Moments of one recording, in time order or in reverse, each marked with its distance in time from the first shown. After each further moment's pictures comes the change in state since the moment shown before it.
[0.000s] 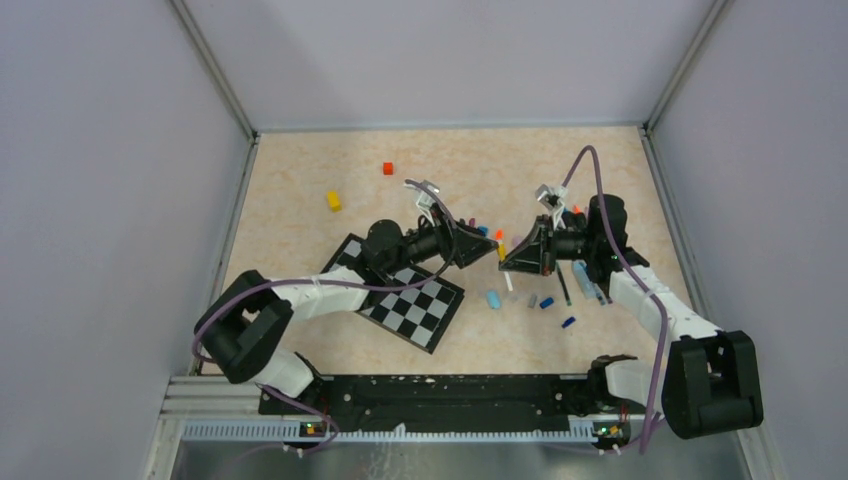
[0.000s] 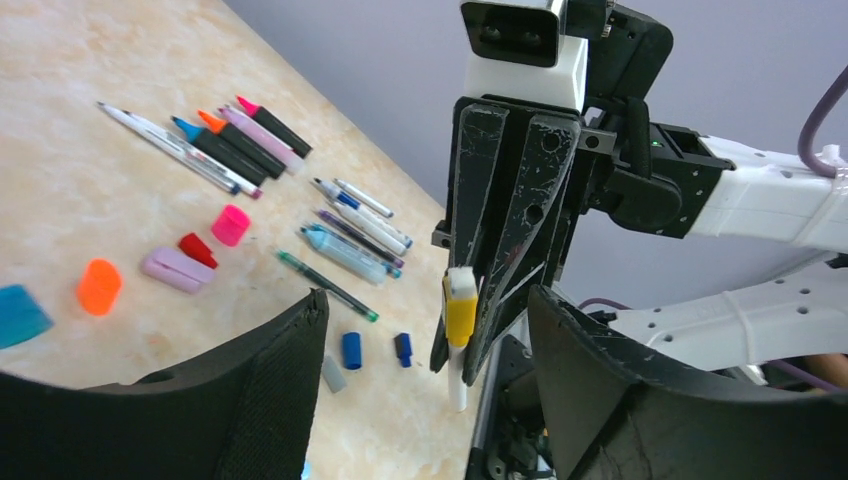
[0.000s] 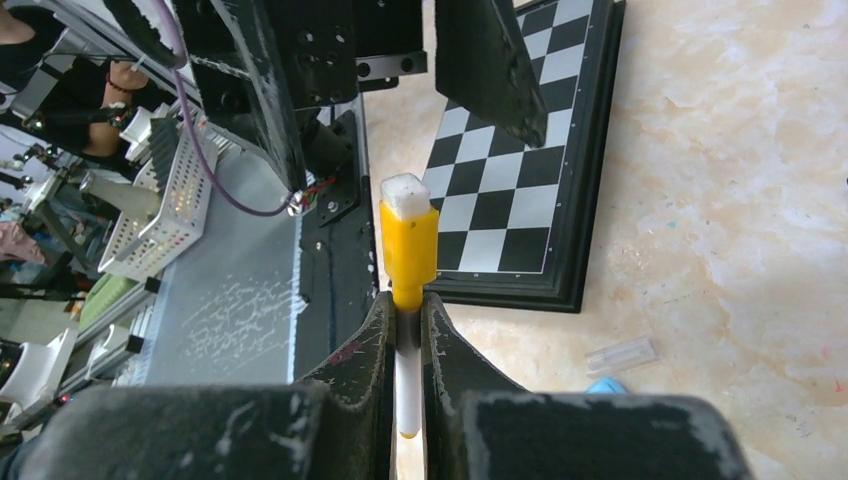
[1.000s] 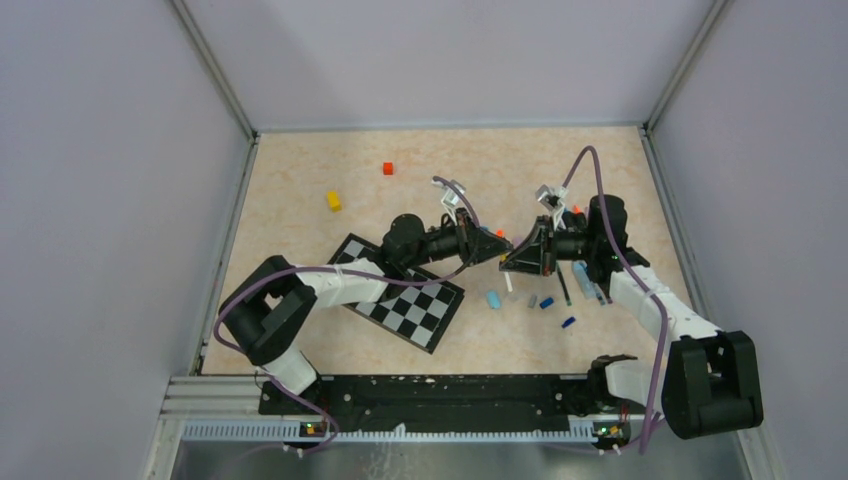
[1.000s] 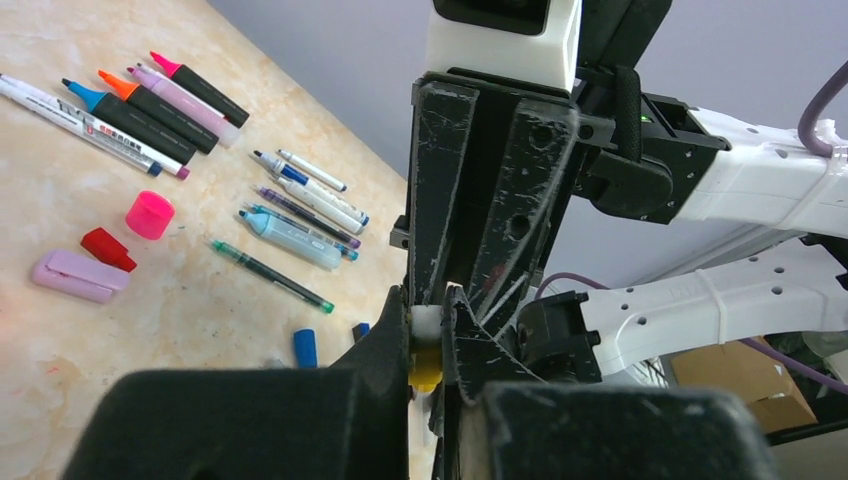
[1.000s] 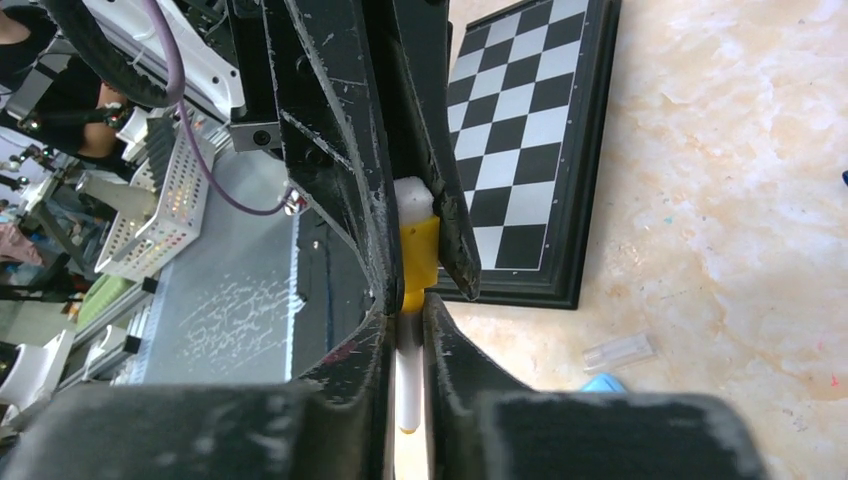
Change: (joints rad) left arm -0.053 0.165 0.136 0.013 0.096 -0.065; right arm -0.003 0.000 0.000 -0.016 -0.003 -0.018
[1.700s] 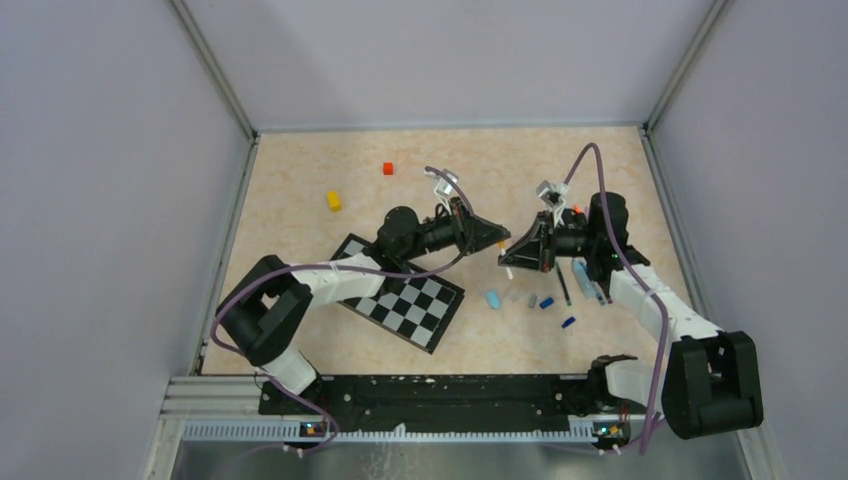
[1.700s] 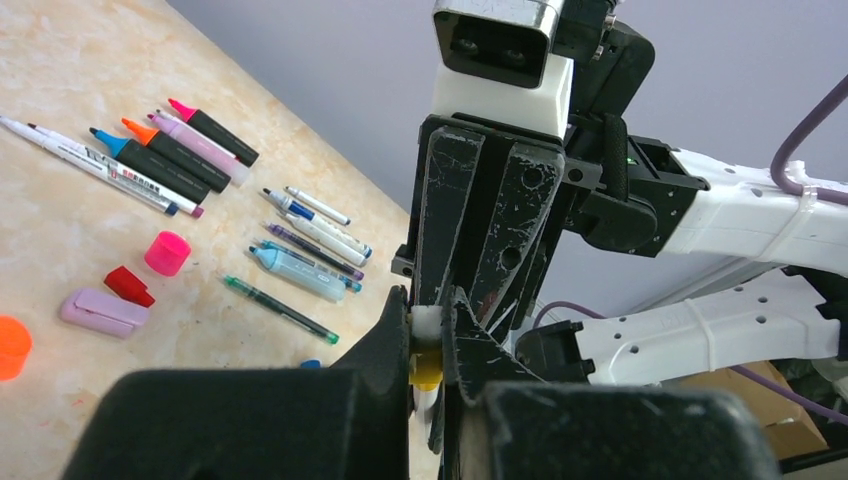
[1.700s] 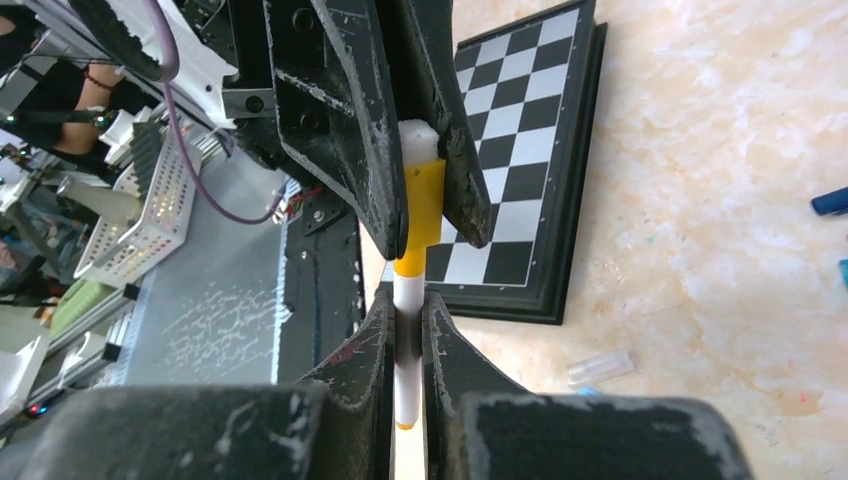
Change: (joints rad) left arm 0.034 -0.011 0.024 0.006 -0.023 0.000; right arm 0.001 0.000 0.004 0.021 0.008 -0.003
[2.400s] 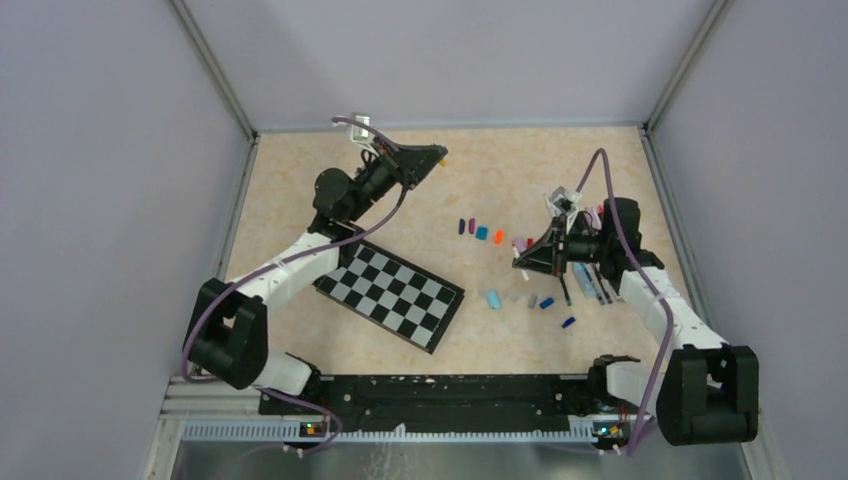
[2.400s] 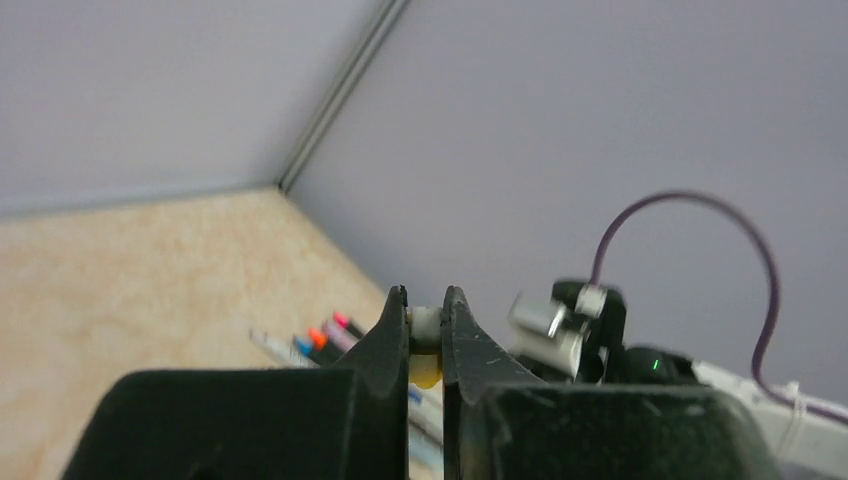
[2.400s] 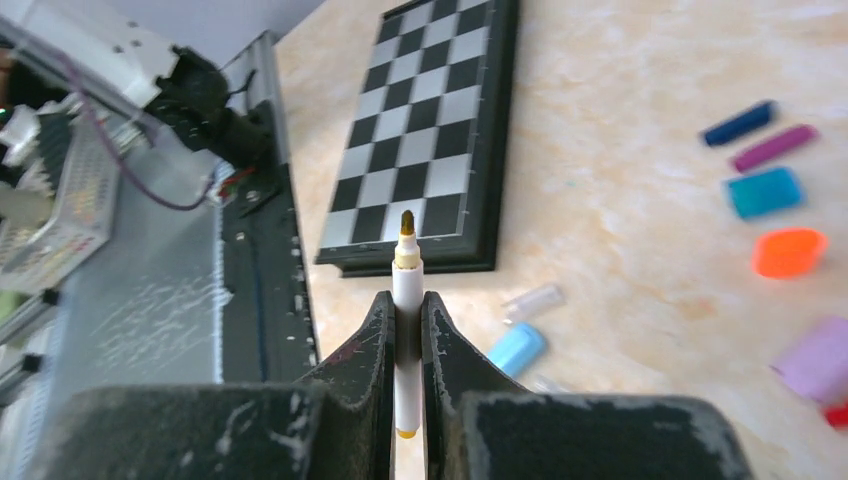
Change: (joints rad) left arm 0.325 -0.171 0.142 -0.006 -0.076 -0.038; right arm -0.076 -0.025 0.023 -0.251 0.039 -0.247
